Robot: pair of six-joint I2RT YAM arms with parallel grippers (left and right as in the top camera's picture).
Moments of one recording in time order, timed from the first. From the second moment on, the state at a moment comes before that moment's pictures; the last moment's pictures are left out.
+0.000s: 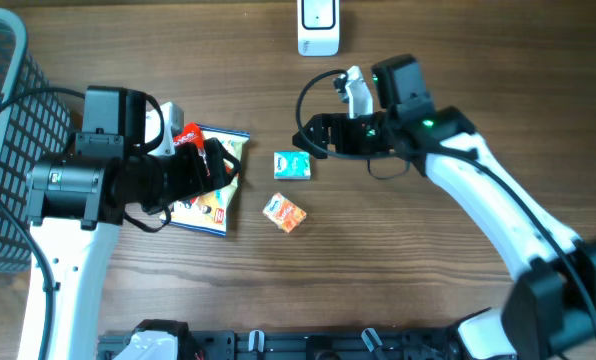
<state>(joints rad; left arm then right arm) -0.10 1.23 1.39 -1.33 0.37 -0.42 0.40 1.64 1.24 -0.54 -0.63 0.36</state>
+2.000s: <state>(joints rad) -0.10 1.23 1.39 -1.33 0.36 -0.42 0.66 1.92 1.25 -0.43 -0.23 0.10</state>
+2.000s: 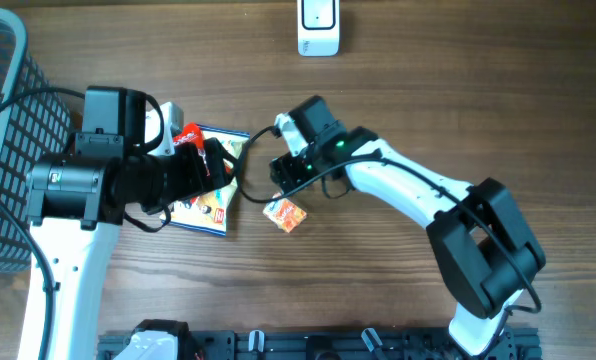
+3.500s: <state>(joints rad) -0.10 1.23 1.39 -1.33 0.36 -0.42 0.26 1.85 1.28 -0.46 -0.94 0.29</state>
